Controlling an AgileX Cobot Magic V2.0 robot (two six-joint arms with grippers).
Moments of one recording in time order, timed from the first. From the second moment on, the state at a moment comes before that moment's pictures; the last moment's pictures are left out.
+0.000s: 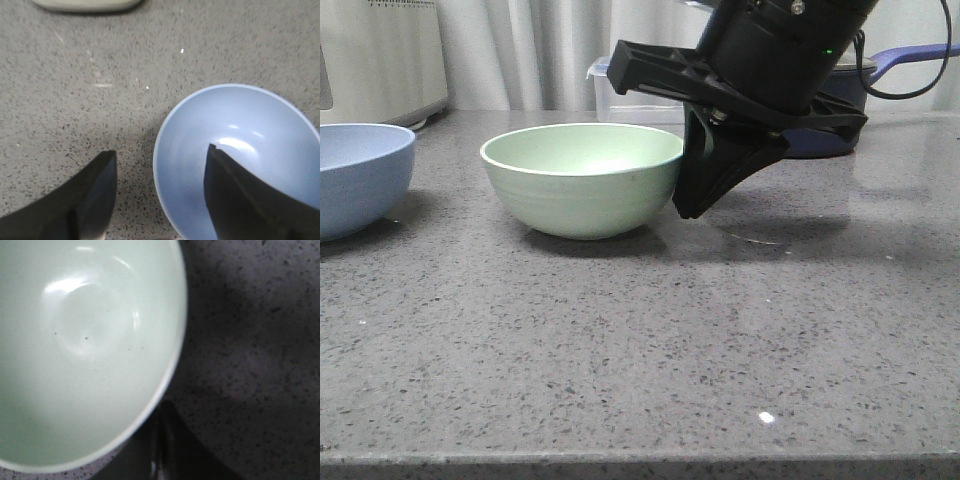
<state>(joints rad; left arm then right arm) -0.04 1.18 -1.00 -0.10 0.77 0.03 0.58 1.61 -1.19 0.27 0.71 0.10</state>
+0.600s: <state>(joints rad) -0.04 1.38 -1.05 -0.10 0.81 0.03 0.58 1.61 -1.19 0.27 0.71 0.10</state>
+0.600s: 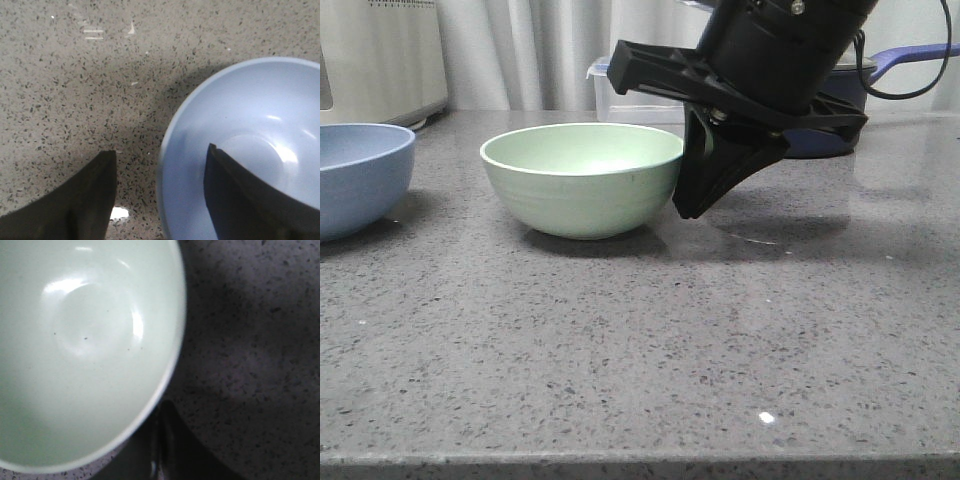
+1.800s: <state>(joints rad) -0.11 1.41 -1.36 -0.18 1.04 0.03 0.58 1.61 -1.19 0.27 0.71 0.10</state>
